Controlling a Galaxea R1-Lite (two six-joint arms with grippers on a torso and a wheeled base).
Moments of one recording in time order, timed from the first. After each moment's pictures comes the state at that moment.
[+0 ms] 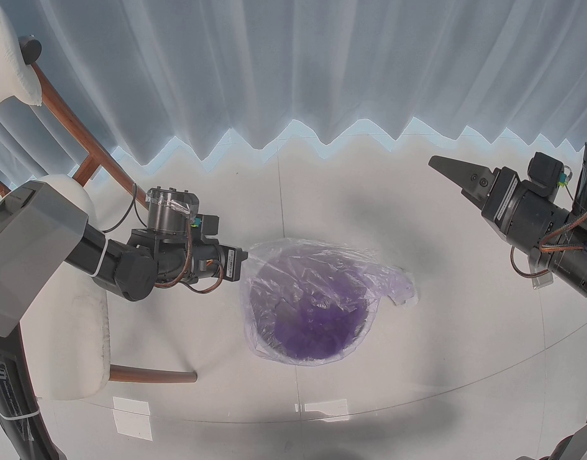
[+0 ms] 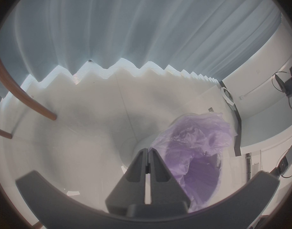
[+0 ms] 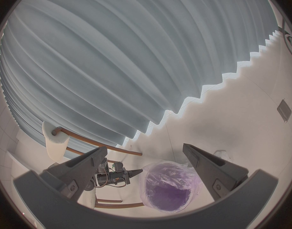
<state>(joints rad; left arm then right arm) -0.33 2.13 -1.16 -0.47 -0.24 -0.05 0.38 1.42 -0.74 -0.63 -0.02 0.58</state>
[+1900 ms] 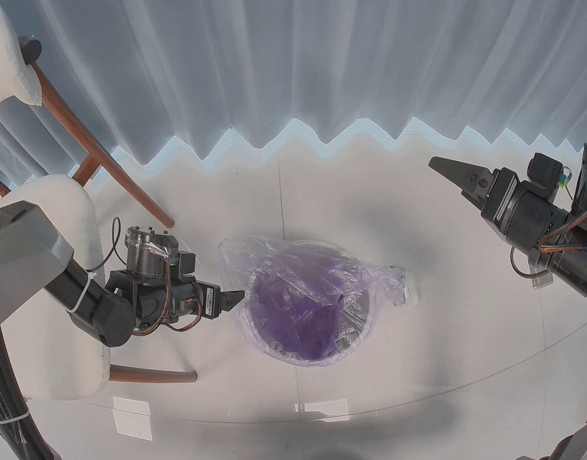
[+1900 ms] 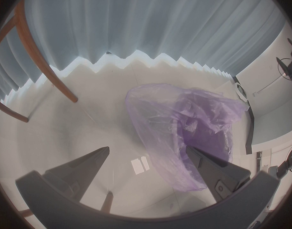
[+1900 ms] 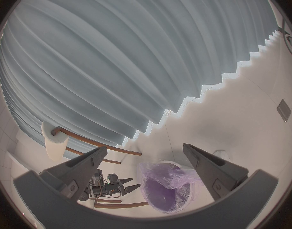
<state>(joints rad) -0.32 2.05 -0.81 -0.67 -0.10 -0.06 0.38 1.42 -0.74 -0.63 -0.02 0.58</state>
